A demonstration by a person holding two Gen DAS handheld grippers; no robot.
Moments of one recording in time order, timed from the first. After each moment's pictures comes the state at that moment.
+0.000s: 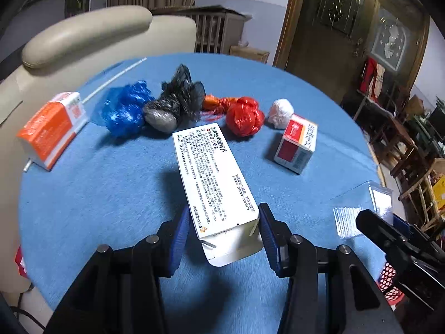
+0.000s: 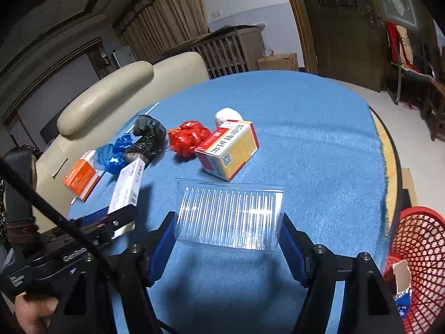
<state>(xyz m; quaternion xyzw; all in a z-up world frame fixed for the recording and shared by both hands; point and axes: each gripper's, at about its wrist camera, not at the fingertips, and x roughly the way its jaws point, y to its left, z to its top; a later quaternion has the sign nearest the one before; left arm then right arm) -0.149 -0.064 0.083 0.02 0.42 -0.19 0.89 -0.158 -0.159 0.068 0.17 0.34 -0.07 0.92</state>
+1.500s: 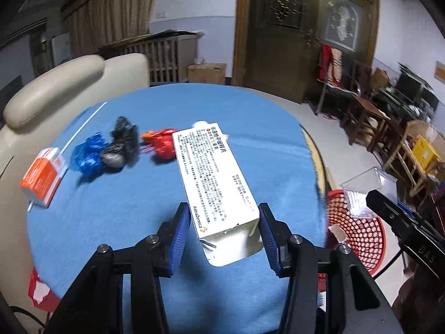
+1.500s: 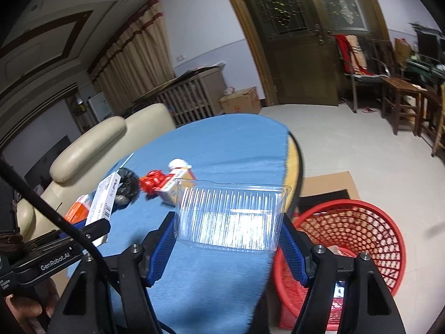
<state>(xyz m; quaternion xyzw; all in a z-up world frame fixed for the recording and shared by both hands) -0.246 -0.141 0.143 0.10 0.36 -0.27 0.89 -0.301 -0.227 0.117 0.21 0.24 -0.17 0.93</state>
